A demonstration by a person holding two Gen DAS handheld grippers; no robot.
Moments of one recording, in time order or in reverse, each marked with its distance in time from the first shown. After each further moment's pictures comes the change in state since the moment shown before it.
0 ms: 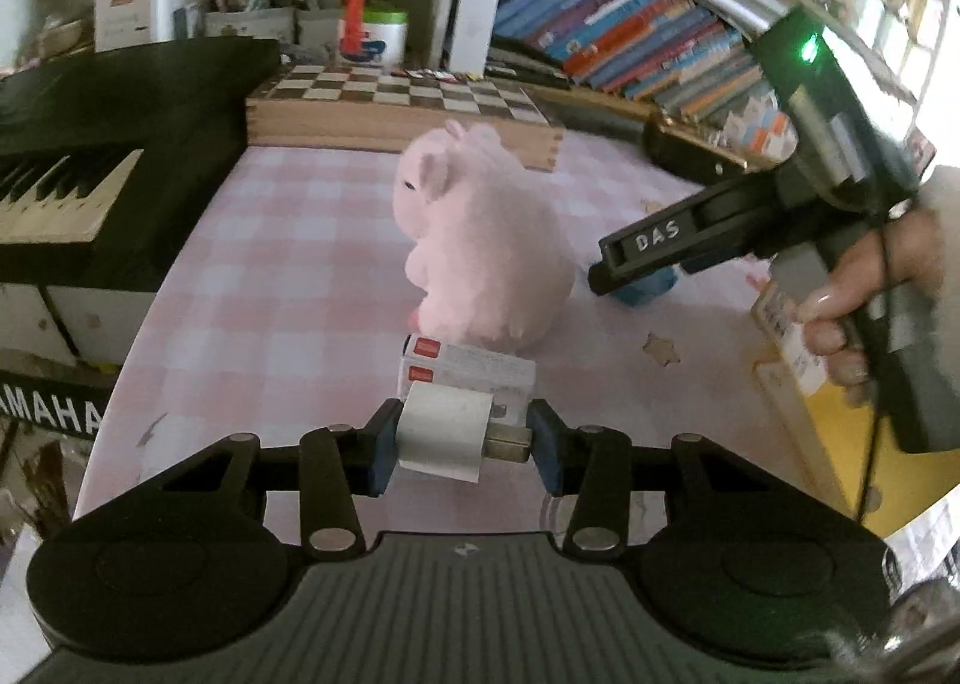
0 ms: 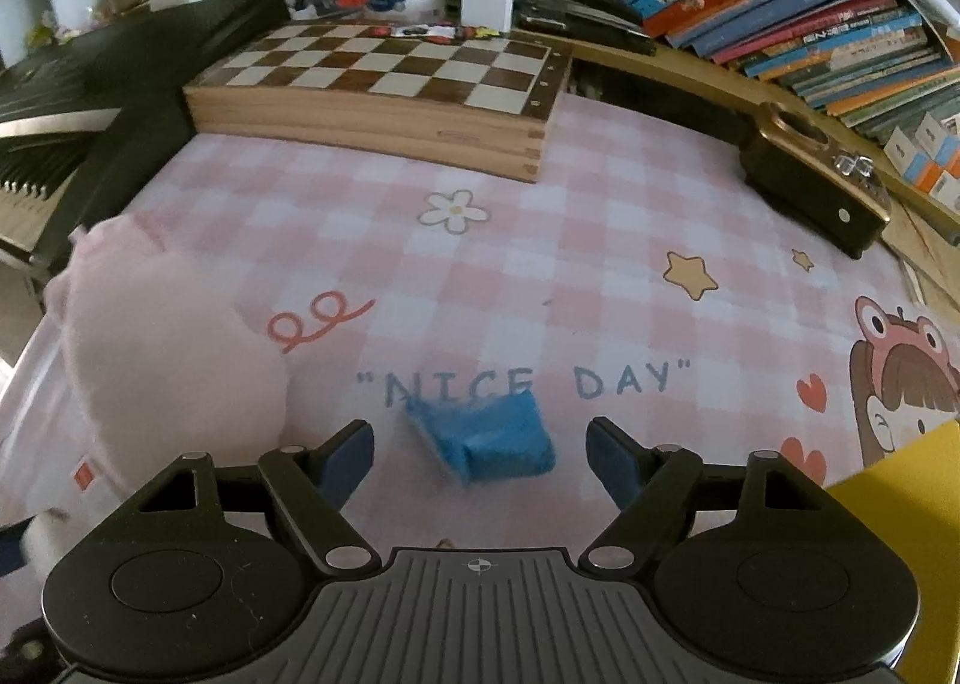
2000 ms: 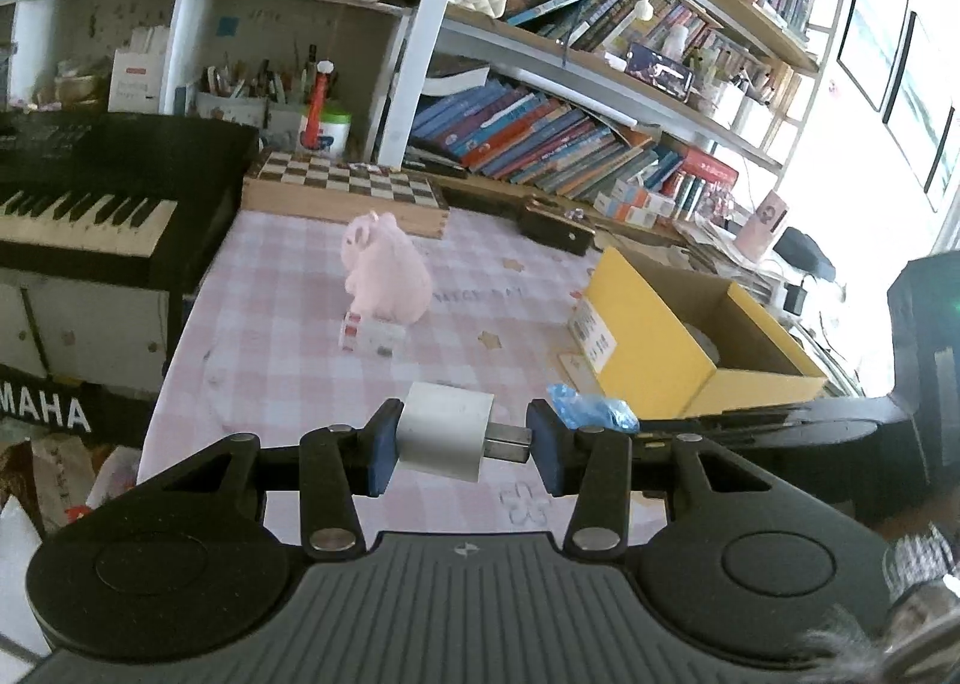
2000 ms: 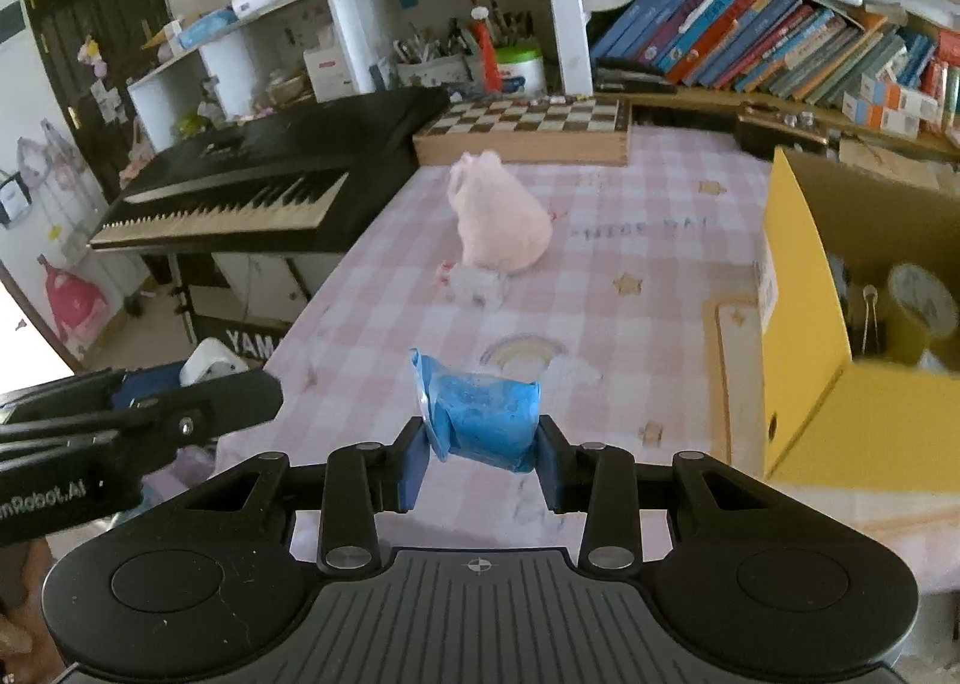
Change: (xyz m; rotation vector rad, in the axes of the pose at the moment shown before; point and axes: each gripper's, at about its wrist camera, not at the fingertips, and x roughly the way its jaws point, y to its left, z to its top) left arm -0.206 -0.010 -0.070 -0.010 -0.146 -0.175; right arm -0.226 0.070 -0.189 0.119 -0.187 0.214
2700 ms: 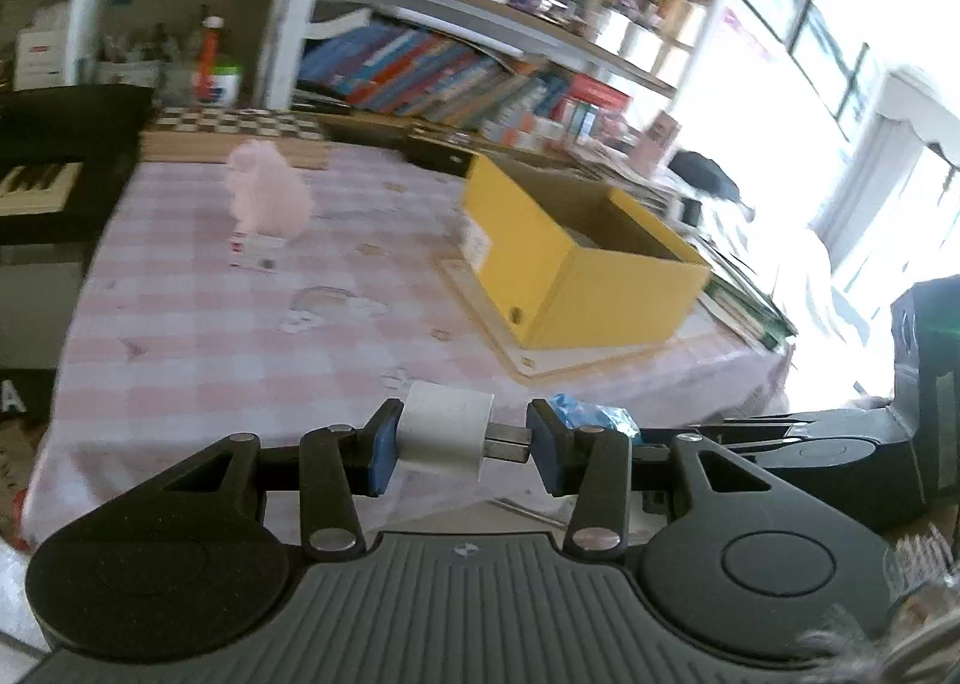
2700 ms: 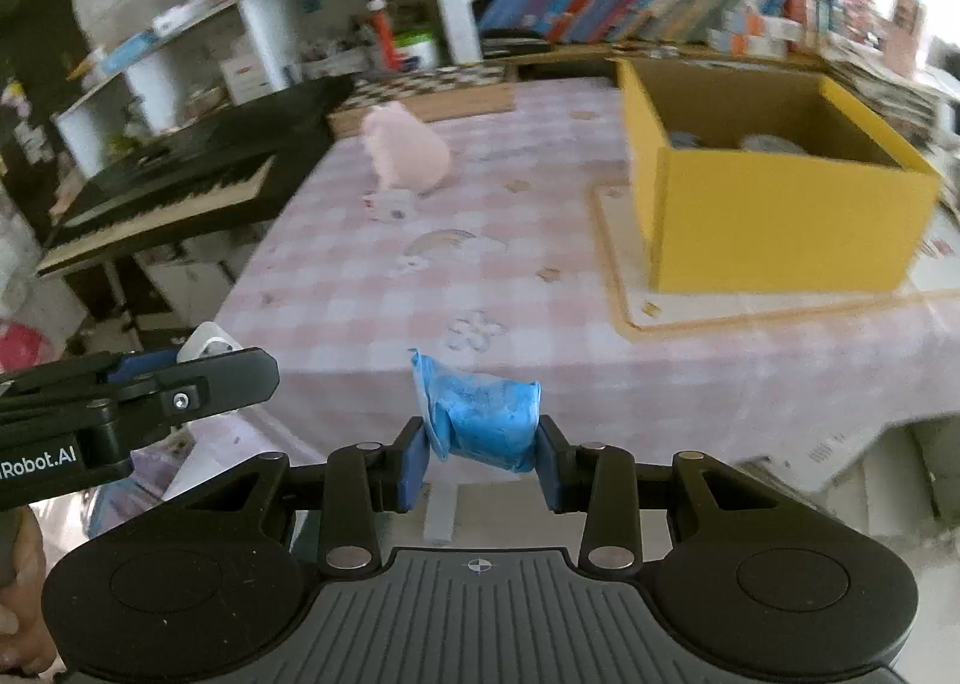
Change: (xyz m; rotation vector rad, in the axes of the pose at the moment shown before) left arm -0.025 -0.038 -0.045 0.108 0.113 -0.197; right arm -0.068 -0.007 -0.086 0.178 -0.014 -0.173
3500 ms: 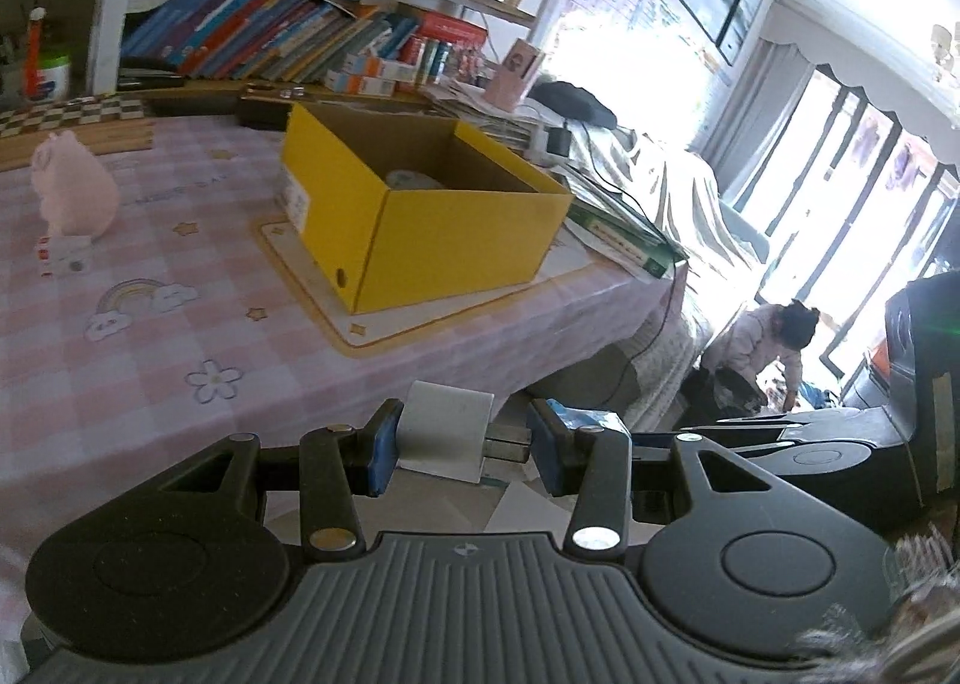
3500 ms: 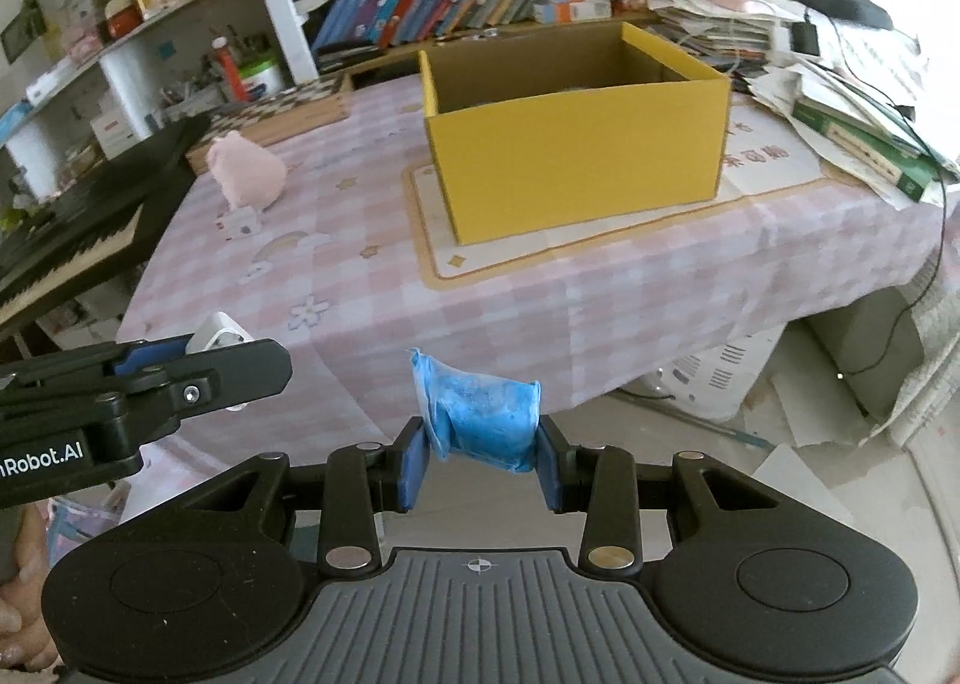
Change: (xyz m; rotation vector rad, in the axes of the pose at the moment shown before) left arm 0.050 -0.064 0.000 0.131 0.105 -0.228; right arm -0.038 -0.059 -0.030 0.187 -0.009 -0.182
